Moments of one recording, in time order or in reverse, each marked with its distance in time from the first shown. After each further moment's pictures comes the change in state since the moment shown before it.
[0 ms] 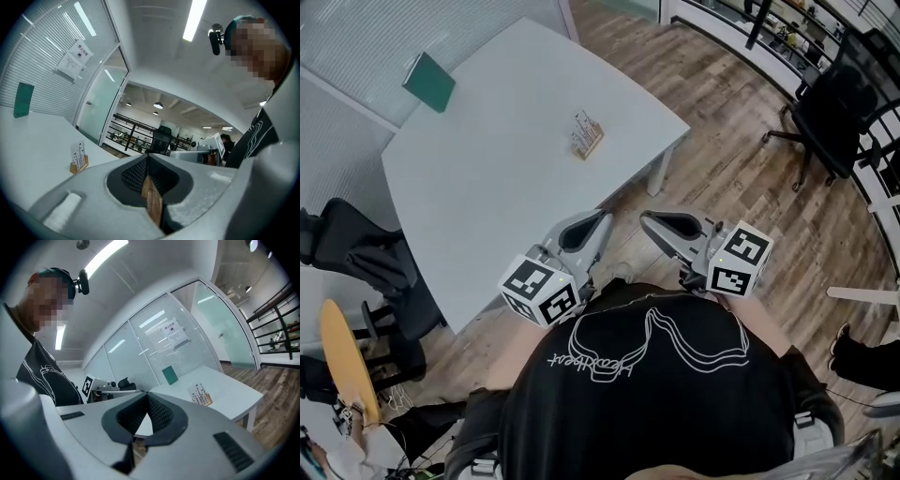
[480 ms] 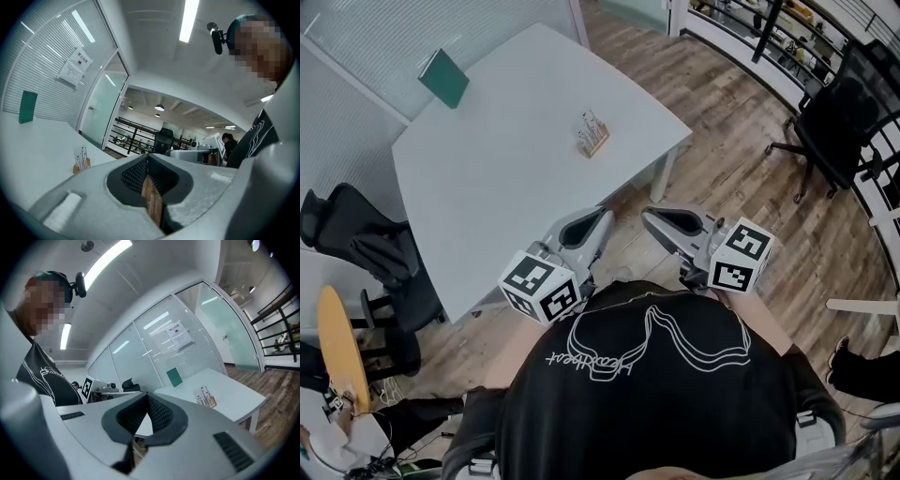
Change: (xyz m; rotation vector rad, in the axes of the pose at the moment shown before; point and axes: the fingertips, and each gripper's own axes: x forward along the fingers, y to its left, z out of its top) left arm -0.020 -0.027 0.006 0.032 -0.034 0.042; right arm -0.015 0.028 0.007 -0.022 -0.016 0.042
